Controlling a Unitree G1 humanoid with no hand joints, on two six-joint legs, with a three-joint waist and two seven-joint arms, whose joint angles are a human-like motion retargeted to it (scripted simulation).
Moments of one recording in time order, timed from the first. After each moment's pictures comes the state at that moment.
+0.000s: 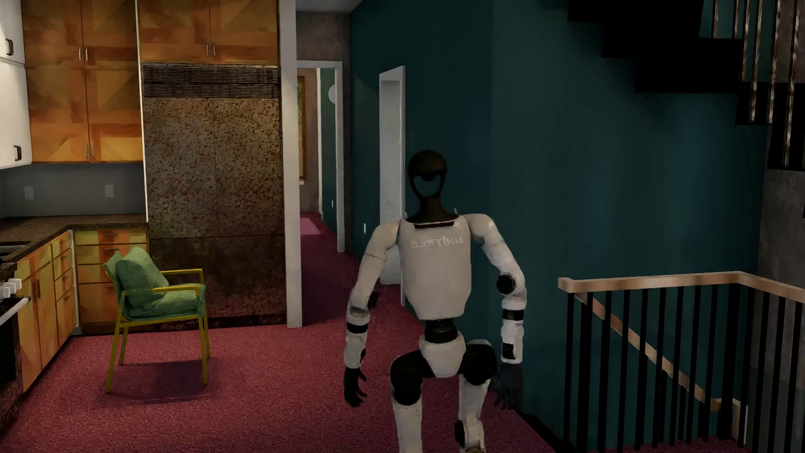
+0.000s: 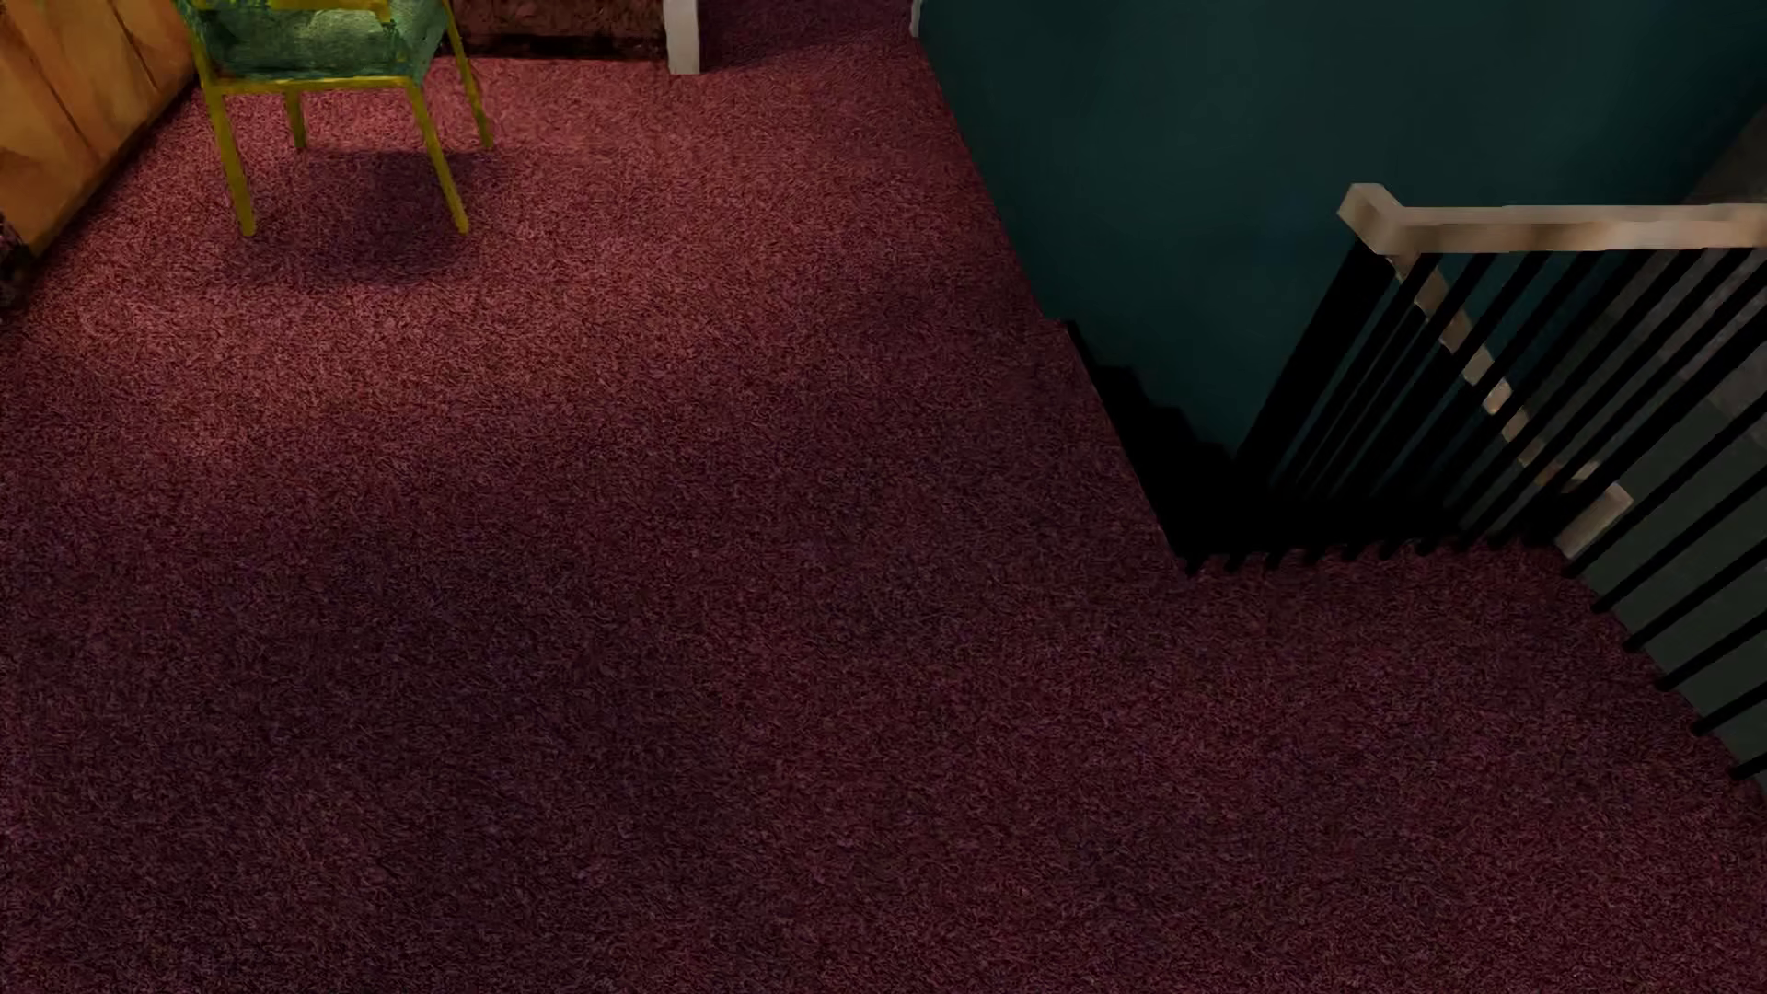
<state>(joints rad) 0.07 -0.37 0.00 0.04 0.13 0.03 0.00 0.00 0.07 0.48 0.98 0.37 0.47 -0.06 0.36 0.46 -0.41 0.00 0.00 -0.37 0.96 0.85 0.92 0.00 0.00 0.00 0.00 0.00 0.00</state>
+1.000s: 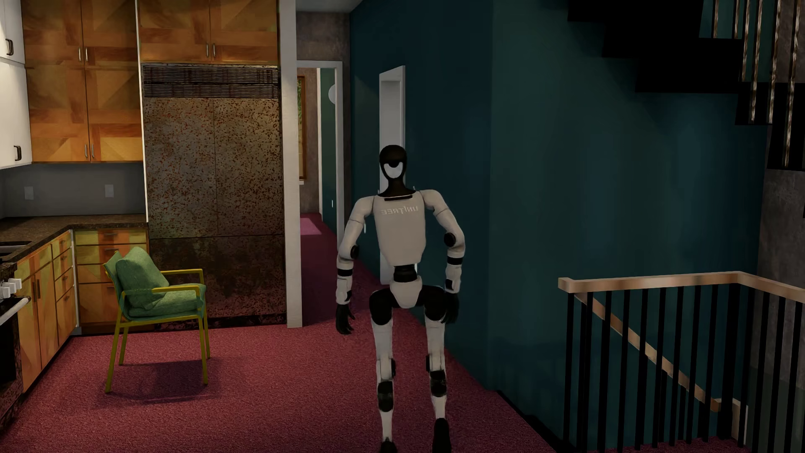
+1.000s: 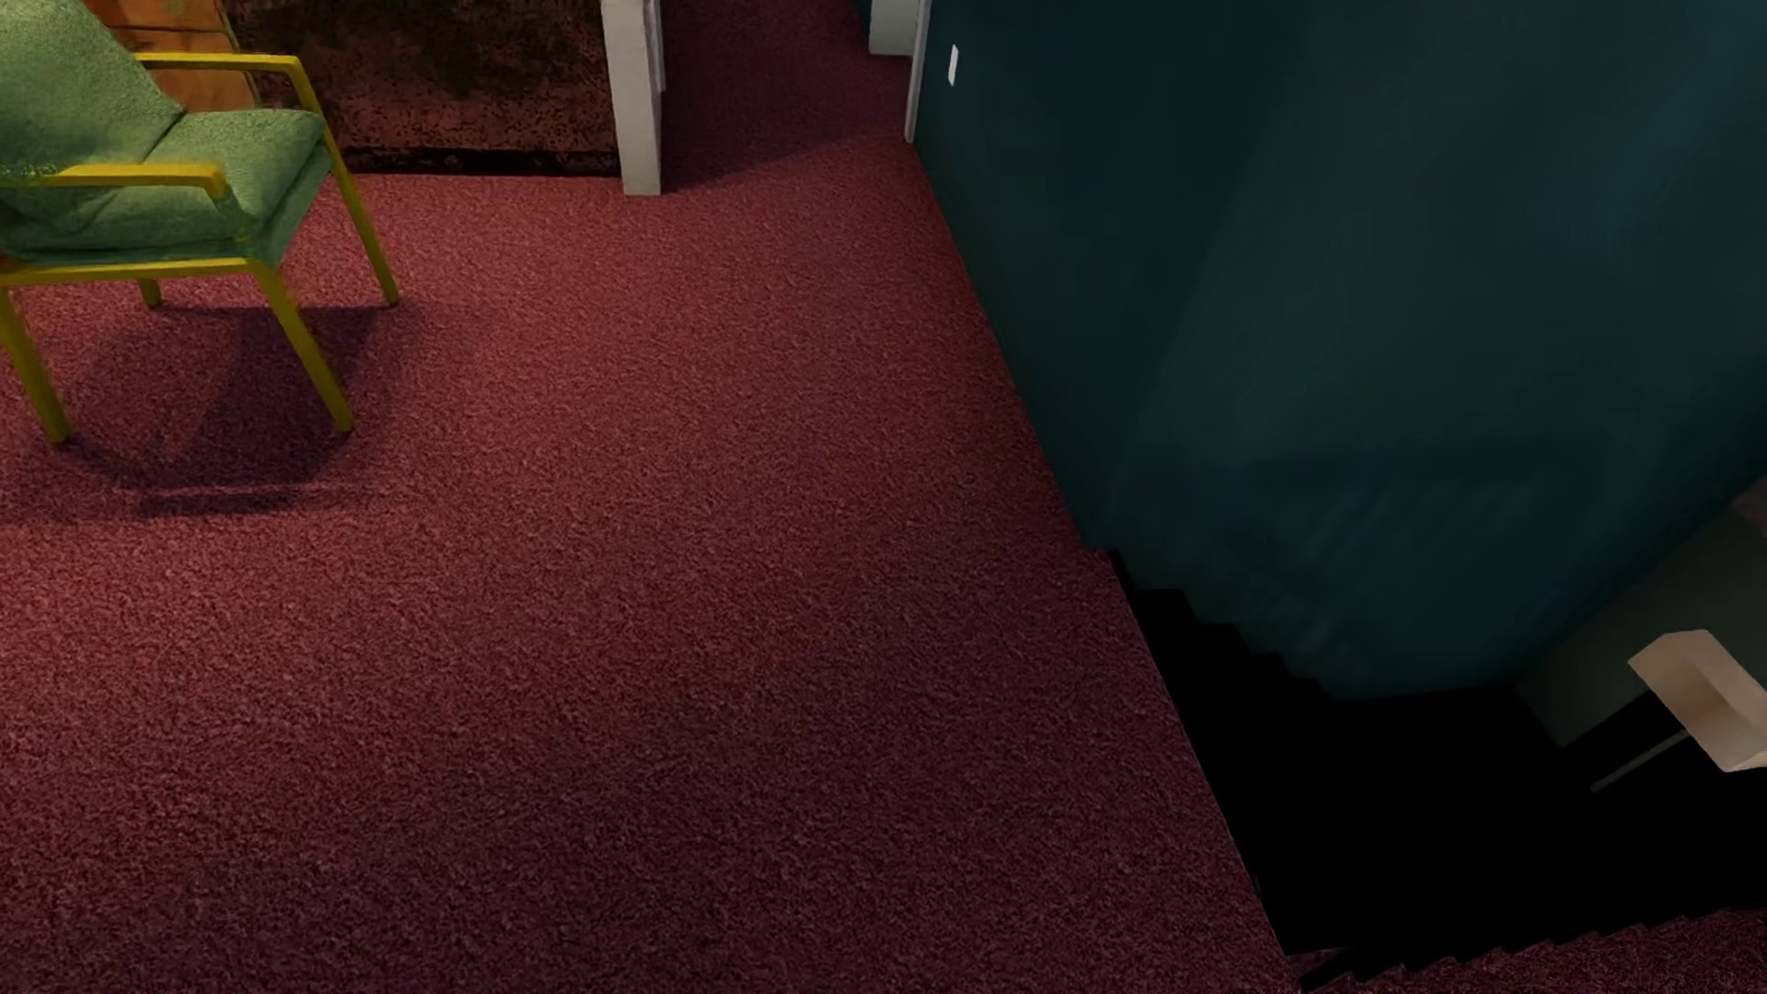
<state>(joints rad) -0.10 -0.14 0.09 0.03 0.06 -0.01 0.00 0.00 0.06 0.58 1.16 0.37 0.45 -0.07 0.23 0.48 -0.43 0.00 0.00 -0.52 0.83 0.98 0.75 0.00 0.00 0.00 0.00 0.00 0.00</state>
